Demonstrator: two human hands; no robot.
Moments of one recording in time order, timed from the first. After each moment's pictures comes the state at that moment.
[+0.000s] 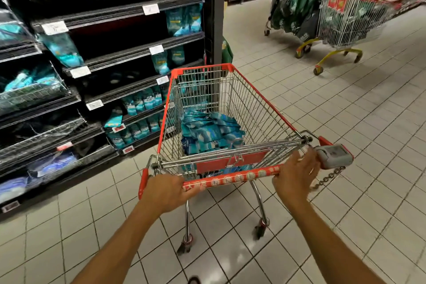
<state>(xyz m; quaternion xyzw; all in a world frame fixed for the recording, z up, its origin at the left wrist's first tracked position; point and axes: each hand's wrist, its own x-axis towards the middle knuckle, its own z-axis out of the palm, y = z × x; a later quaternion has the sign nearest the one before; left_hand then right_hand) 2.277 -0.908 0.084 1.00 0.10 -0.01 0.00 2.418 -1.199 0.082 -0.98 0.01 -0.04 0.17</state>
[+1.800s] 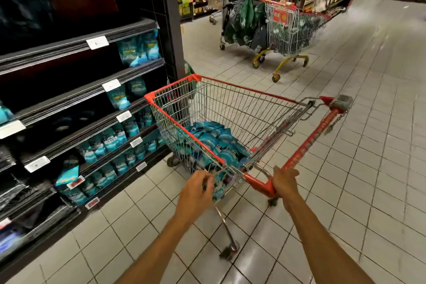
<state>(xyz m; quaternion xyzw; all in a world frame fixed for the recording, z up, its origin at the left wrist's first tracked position) 2.466 -0.913 0.070 0.91 0.01 0.10 0.40 2.542 -1.147 0.087 -0.79 0.27 0.10 0.54</state>
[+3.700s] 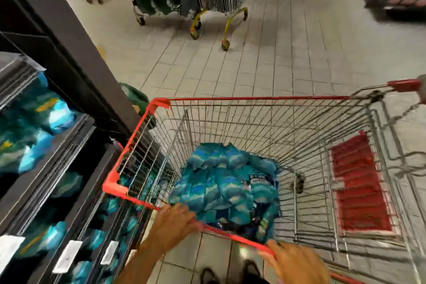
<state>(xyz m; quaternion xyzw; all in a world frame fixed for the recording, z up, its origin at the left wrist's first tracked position) 2.996 -0.632 -0.041 0.91 -0.37 -0.18 -0.04 2.820 -0.904 -0.009 -0.98 0.08 0.18 0.03</state>
